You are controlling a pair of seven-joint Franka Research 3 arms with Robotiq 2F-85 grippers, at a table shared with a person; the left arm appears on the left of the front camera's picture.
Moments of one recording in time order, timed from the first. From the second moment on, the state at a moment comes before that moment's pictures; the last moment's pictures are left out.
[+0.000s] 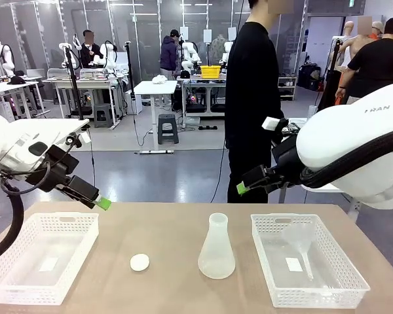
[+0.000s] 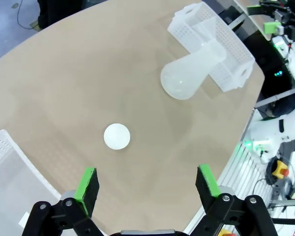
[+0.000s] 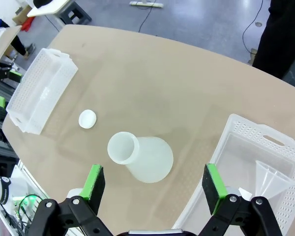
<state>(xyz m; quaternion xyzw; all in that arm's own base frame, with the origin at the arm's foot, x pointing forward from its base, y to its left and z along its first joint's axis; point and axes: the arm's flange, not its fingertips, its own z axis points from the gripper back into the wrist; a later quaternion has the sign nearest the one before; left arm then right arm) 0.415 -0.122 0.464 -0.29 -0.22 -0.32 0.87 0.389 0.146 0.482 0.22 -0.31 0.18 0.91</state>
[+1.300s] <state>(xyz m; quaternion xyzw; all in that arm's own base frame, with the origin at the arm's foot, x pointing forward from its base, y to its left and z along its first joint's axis) 0.460 -0.055 0.406 -0.79 -0.03 -0.12 0.60 0.434 0.093 0.431 0.65 -0.24 0.10 0.71</state>
